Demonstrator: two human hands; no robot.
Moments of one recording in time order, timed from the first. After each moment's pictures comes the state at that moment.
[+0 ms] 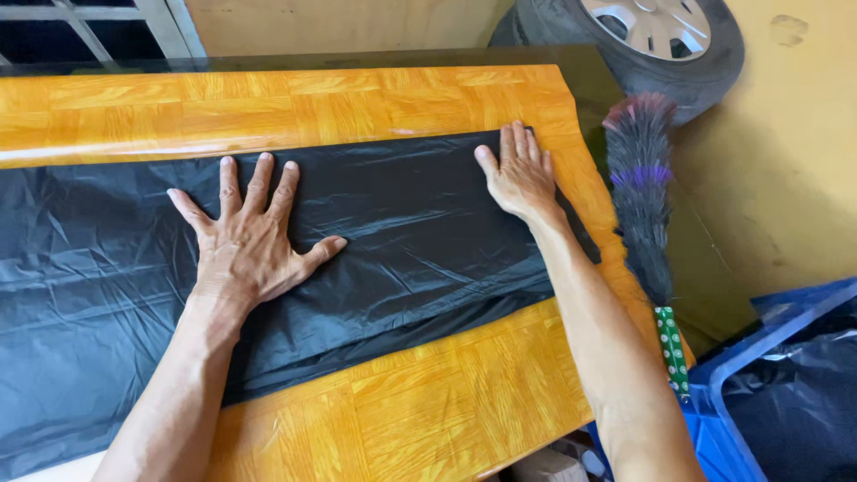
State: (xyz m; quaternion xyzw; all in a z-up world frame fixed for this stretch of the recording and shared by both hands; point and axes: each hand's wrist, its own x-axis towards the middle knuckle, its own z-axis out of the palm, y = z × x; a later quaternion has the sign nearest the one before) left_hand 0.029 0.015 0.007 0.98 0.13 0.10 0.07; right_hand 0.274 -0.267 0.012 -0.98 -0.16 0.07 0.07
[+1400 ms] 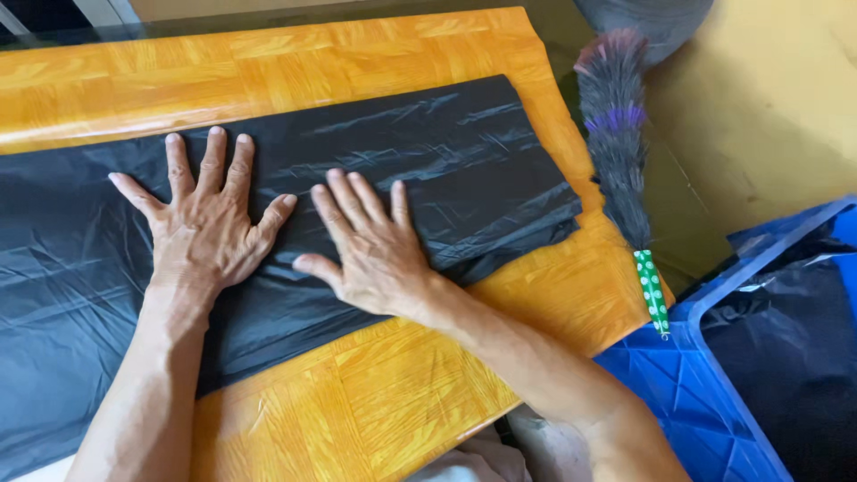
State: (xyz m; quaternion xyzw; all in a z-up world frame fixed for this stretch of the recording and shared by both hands) left_hand 0.024 0.021 -0.009 0.98 0.07 0.19 0.08; right_hand 0.068 -0.186 0.000 -0.89 -0.43 -0.12 0.05
